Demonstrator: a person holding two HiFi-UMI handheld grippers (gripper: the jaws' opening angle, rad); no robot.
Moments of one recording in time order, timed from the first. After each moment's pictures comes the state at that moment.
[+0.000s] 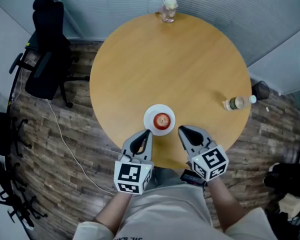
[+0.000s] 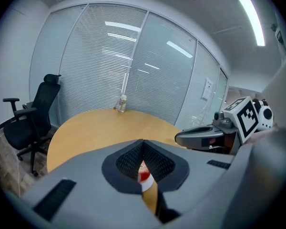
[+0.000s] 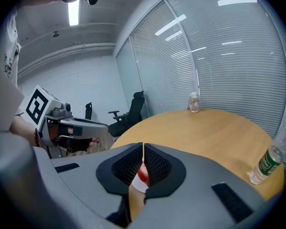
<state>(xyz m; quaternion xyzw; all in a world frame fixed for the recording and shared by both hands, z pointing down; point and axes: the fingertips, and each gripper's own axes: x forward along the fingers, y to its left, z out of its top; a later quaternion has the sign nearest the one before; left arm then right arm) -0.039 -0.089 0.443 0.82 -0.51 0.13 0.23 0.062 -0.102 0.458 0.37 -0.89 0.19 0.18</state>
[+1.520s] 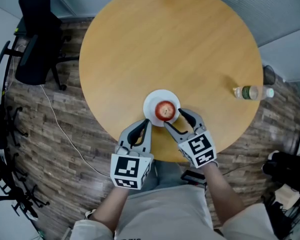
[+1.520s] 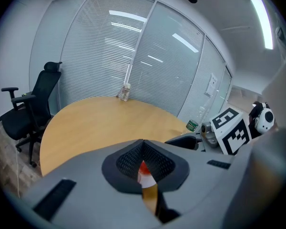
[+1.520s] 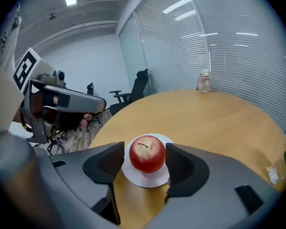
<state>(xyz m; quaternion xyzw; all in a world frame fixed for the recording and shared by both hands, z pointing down) -0.045 -0.098 0.488 0.81 -0.50 0.15 0.28 0.031 -0.107 0.554 0.33 -0.88 0.21 0.28</state>
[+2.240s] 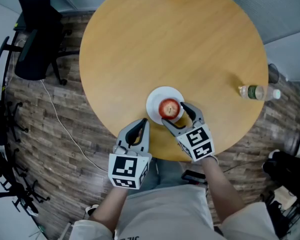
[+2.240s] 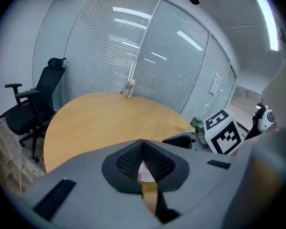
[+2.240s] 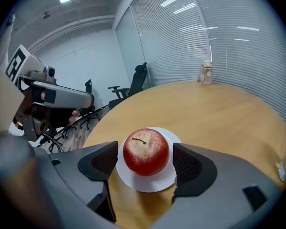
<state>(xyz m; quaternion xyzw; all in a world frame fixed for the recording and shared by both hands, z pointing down) -0.062 -0.092 0.504 0.79 -0.51 0.16 0.30 0.020 -0.114 0.586 0.32 -0.86 0.23 0.31</state>
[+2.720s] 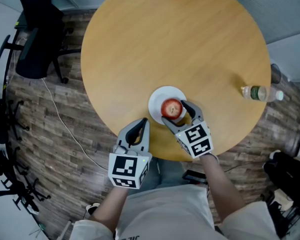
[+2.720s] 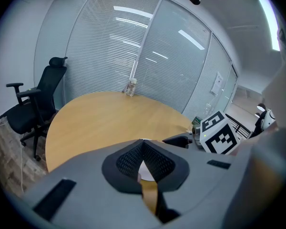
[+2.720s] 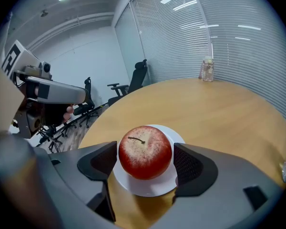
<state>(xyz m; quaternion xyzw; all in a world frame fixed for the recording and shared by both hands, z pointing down) -0.067 -0.094 0.508 0.79 -0.51 0.16 0.30 0.013 -0.120 0.601 0.32 -0.86 0.23 0.32</state>
